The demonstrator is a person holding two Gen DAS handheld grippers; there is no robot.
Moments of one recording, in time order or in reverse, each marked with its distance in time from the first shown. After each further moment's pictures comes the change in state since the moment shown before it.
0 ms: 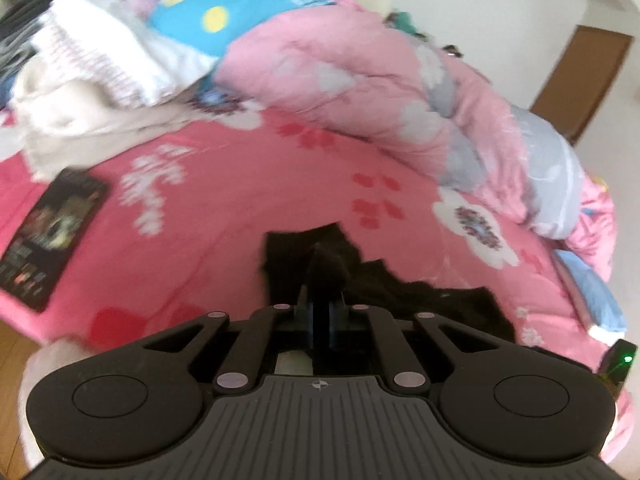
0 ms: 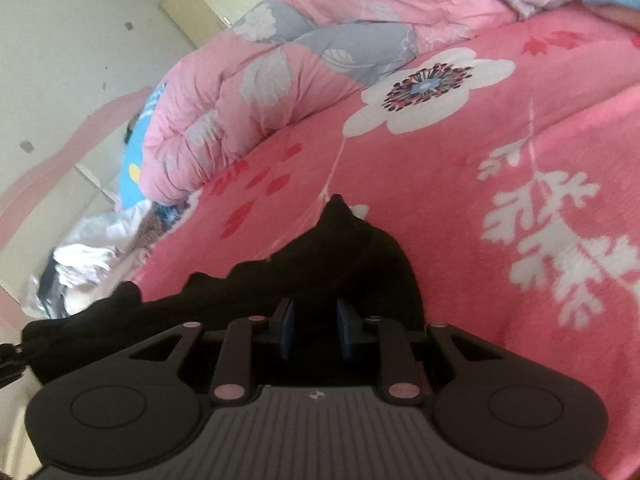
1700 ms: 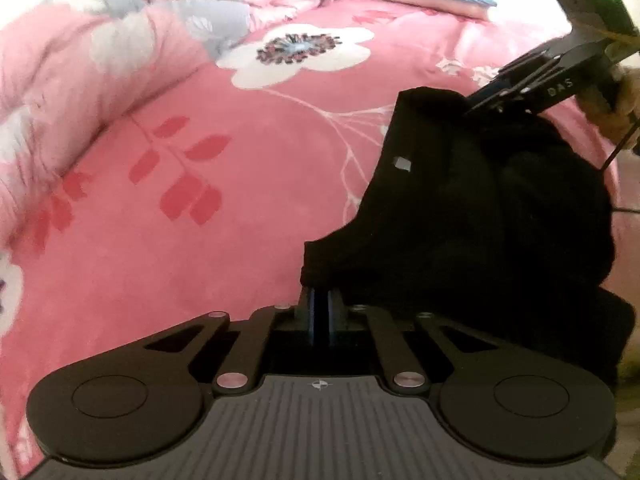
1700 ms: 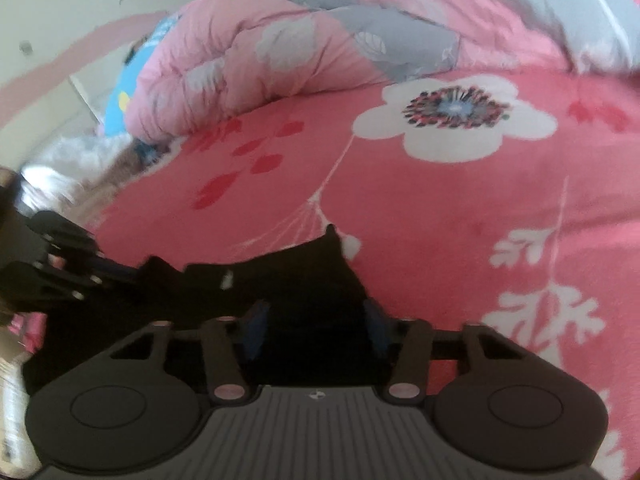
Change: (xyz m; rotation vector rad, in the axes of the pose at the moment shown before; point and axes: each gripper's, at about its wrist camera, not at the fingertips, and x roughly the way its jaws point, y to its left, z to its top) left arm 0.181 -0.091 0.012 1.124 0.292 -0.315; right arm 0.029 0.016 0.037 -0.282 0.119 -0.120
